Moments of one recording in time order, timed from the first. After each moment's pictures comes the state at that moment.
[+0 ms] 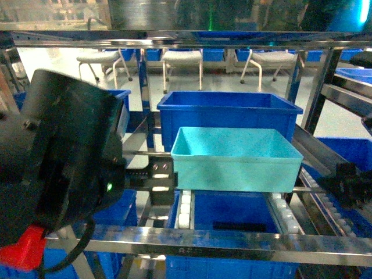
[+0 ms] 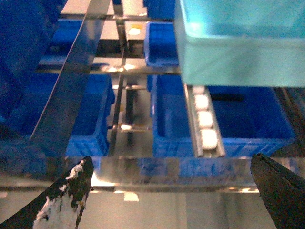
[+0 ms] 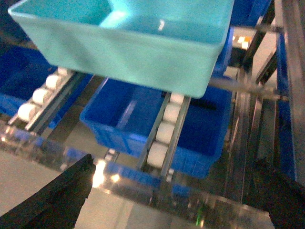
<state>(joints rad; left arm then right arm) -0.42 1.90 0.74 0.47 -0.30 -0.29 -0.08 2.03 0.82 0.53 -0.37 -0.13</state>
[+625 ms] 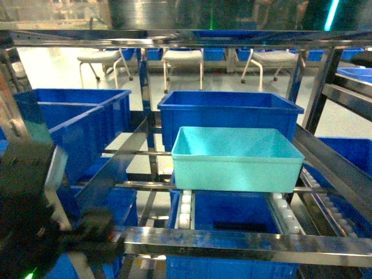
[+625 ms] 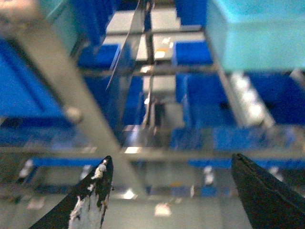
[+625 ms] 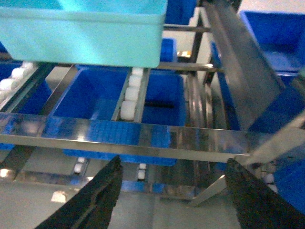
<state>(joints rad) -0.38 1.87 0.28 1.06 -0.38 -0.14 -0.06 1.92 0.24 1.21 -0.10 -0.03</state>
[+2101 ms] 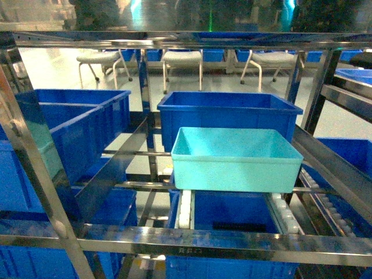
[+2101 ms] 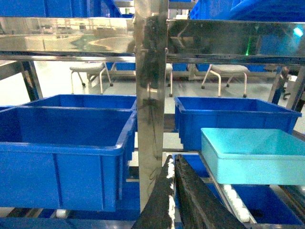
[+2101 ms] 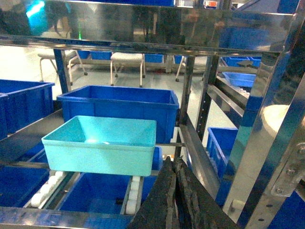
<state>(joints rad) 0.00 0.43 0.01 0.43 0.00 -0.02 0.00 0.50 0.01 0.49 0.00 -0.01</state>
